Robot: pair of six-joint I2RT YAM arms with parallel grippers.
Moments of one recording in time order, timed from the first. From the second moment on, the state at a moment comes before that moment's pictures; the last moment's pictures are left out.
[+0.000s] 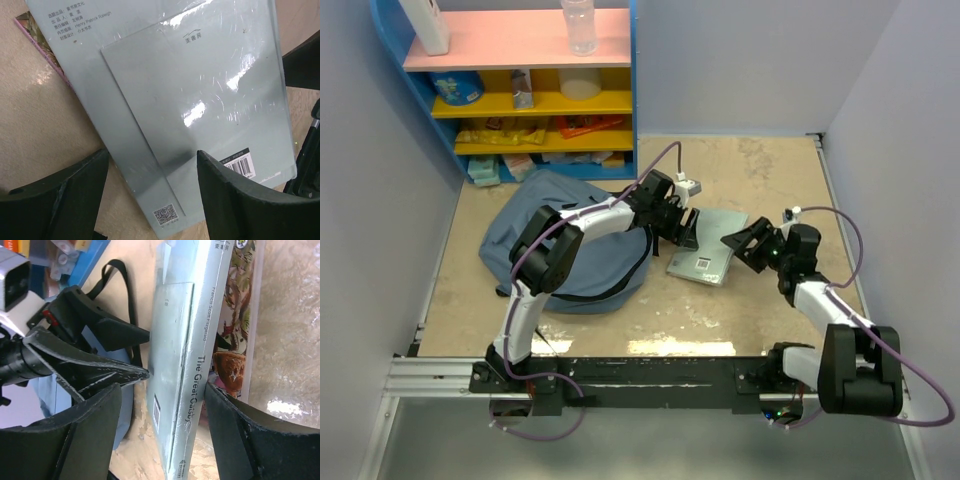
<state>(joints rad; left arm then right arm) -0.70 2.19 1.60 -0.21 0.53 -0.23 -0.06 1.15 0.41 0.22 -0.52 0.82</state>
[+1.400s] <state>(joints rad) -0.63 2.08 1.71 -0.43 0.57 -0.06 0.16 1.34 0.44 0.39 -0.40 0.96</state>
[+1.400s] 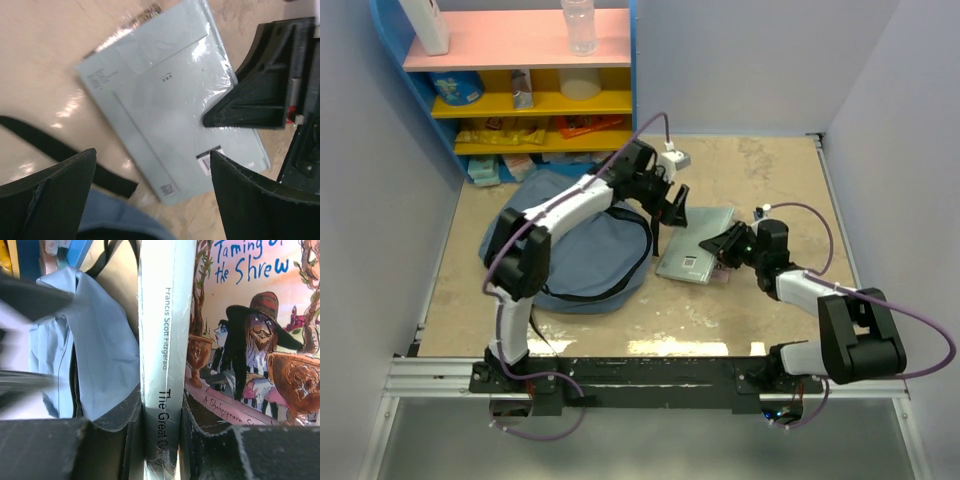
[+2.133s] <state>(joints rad) -0.78 1.46 1.22 -0.77 0.28 0.36 0.16 1.35 0.48 0.32 -0.41 0.92</state>
